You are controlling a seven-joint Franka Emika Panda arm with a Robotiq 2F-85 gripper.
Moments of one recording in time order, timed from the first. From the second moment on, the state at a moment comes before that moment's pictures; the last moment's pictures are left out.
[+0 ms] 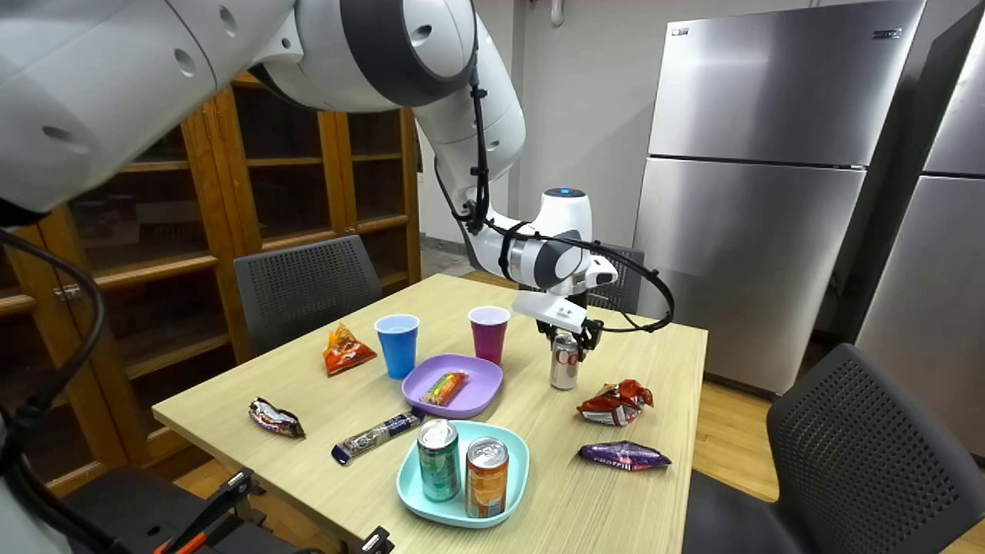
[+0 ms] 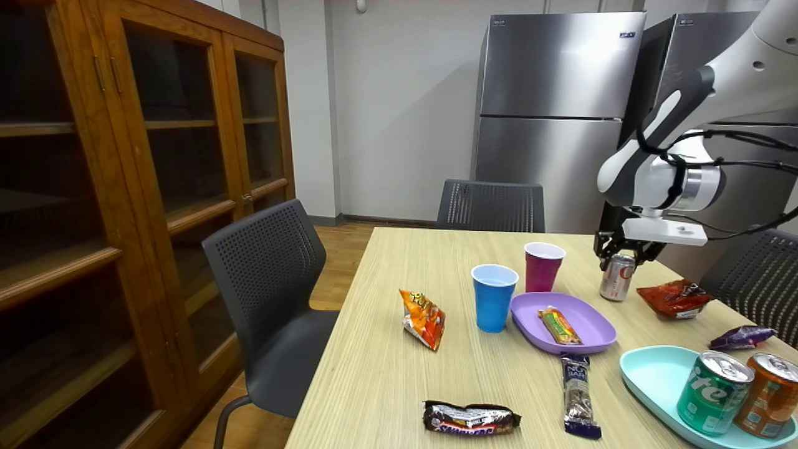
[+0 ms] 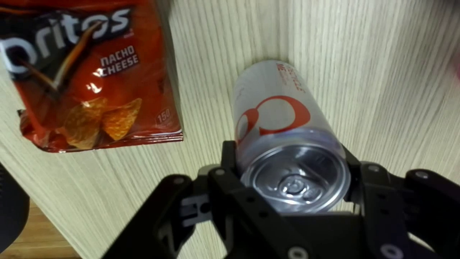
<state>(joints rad) -0.24 0.92 -0.03 -1.56 0.06 2.73 -0.13</state>
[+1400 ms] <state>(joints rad) -0.42 0.47 0.15 -2.10 0.16 2.74 -0.49</state>
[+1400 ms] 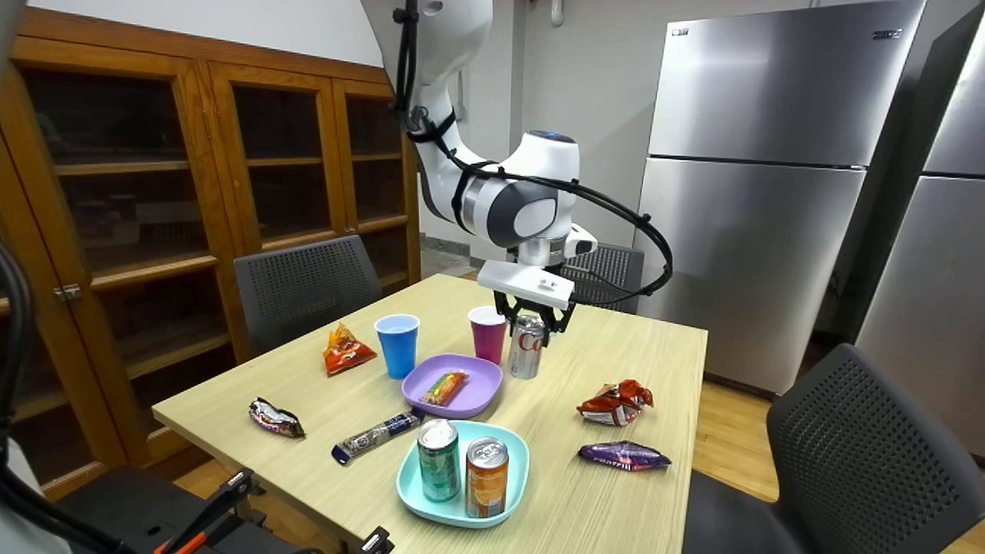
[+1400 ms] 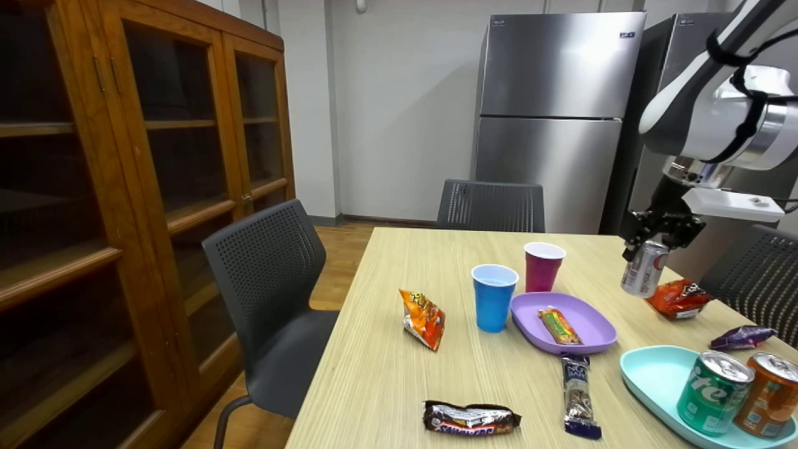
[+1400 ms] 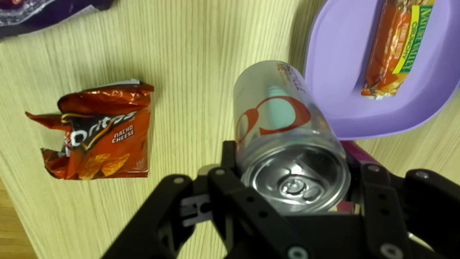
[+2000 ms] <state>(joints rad) -0.42 0.38 0.15 -2.33 0.17 2.90 -0.49</state>
